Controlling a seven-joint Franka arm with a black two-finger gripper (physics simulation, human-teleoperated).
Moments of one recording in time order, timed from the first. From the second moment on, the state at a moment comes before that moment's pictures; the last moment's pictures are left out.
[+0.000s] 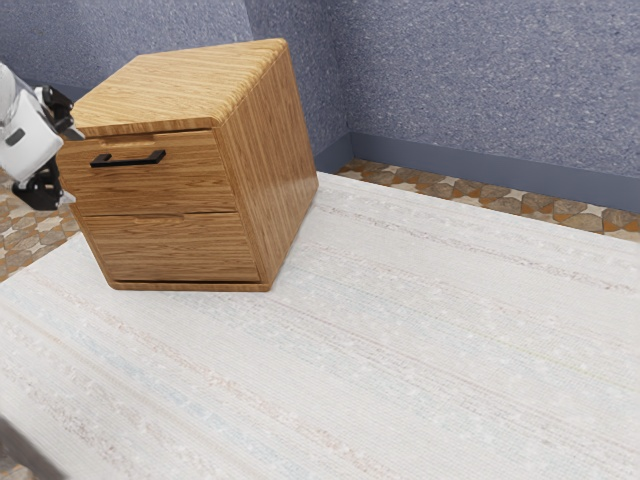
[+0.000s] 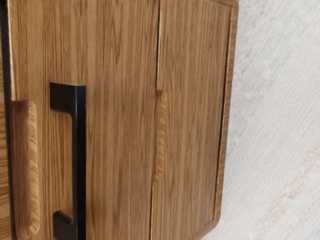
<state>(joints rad) -0.24 -0.44 0.52 -1.92 0.58 2.14 1.17</state>
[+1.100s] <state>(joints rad) -0.18 -0.28 0.55 -1.90 0.56 2.25 1.16</state>
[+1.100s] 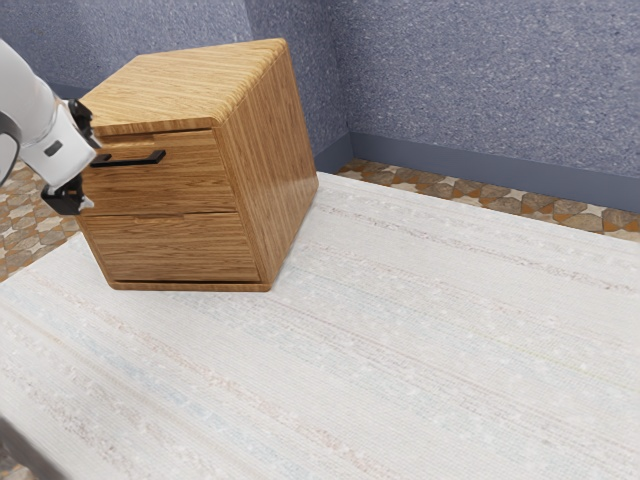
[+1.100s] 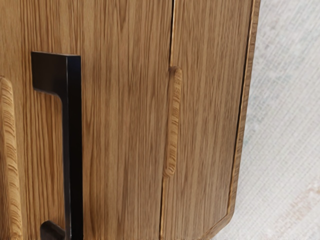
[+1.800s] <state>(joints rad) -0.18 -0.18 0.56 -1.85 0.50 2.32 1.16</state>
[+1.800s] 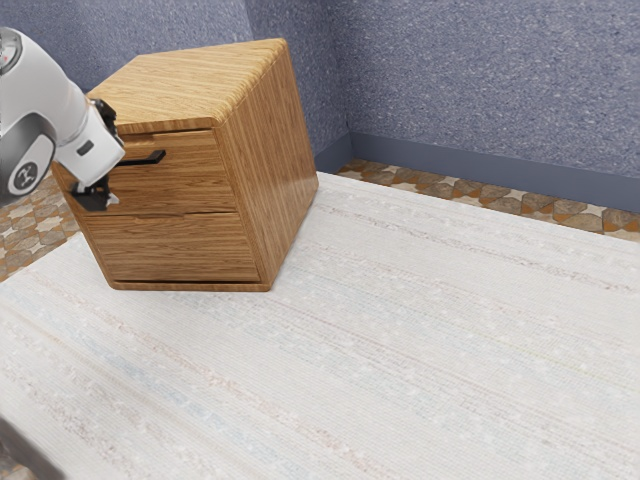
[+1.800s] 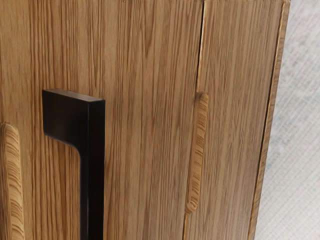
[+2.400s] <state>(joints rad) -0.18 -0.11 0.60 -1.85 0.47 2.37 1.16</state>
